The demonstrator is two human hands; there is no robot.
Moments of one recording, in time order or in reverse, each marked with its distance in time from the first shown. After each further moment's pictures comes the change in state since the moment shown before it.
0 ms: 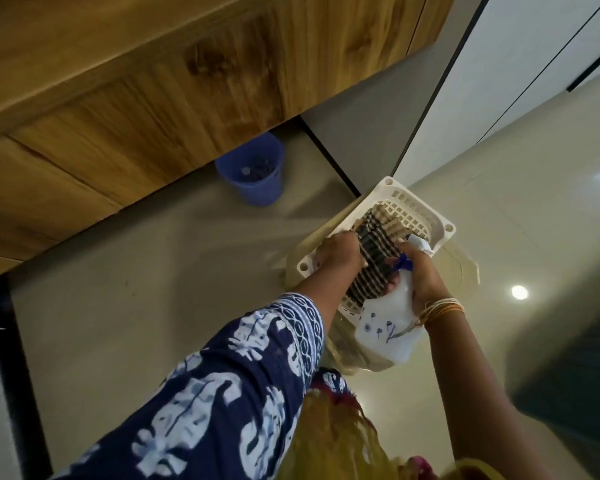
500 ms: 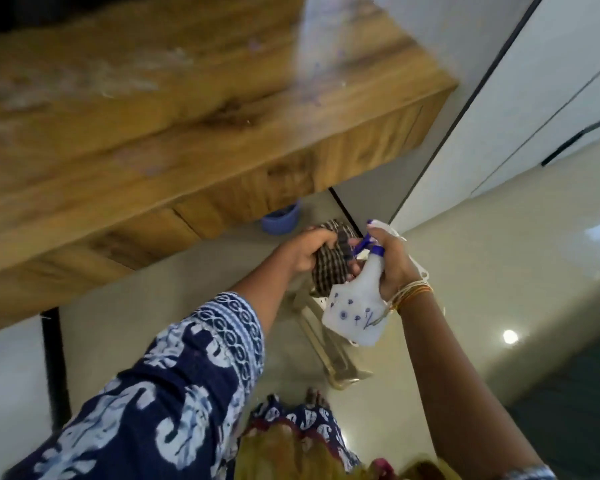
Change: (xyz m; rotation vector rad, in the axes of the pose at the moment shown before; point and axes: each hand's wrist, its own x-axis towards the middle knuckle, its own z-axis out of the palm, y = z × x) left_hand -0.121 -0.036 -0.218 -1.414 -0.388 -0.089; right_hand -0.155 -0.128 0.092 0.192 -0.214 -0.031
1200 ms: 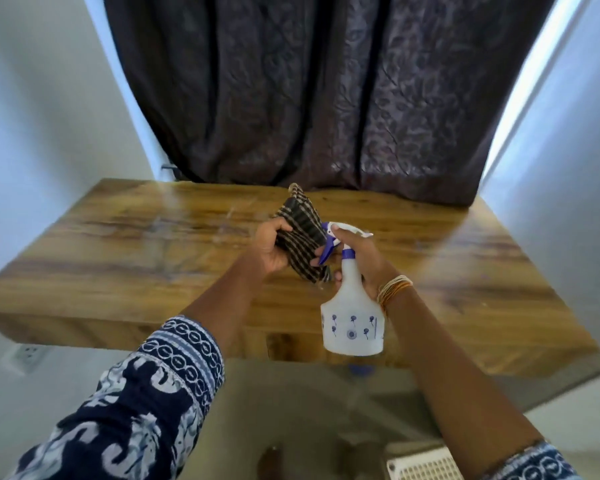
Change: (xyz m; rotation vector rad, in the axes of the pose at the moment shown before) left_hand -0.283 0.193 -0.225 -0.663 0.404 0.673; right_hand -0.109 -0.071 0.368 -0.758 -0.722 -0.279
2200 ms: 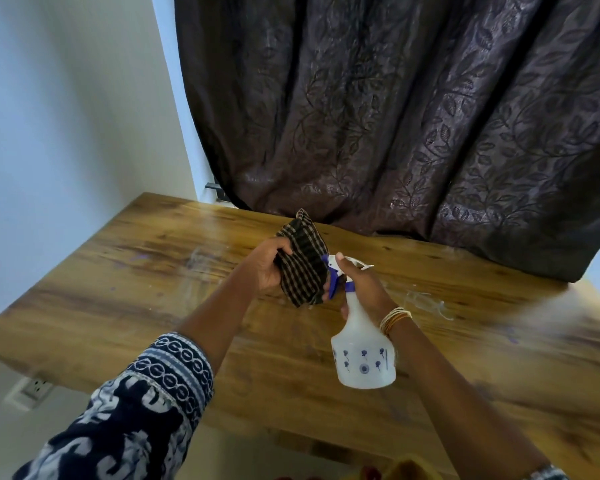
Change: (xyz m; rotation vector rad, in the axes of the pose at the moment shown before) left_hand 0.127 0.122 -0.121 0.076 0.128 0.003; right_hand 0.185 -0.024 0.091 -0.211 -0.039 -0.078
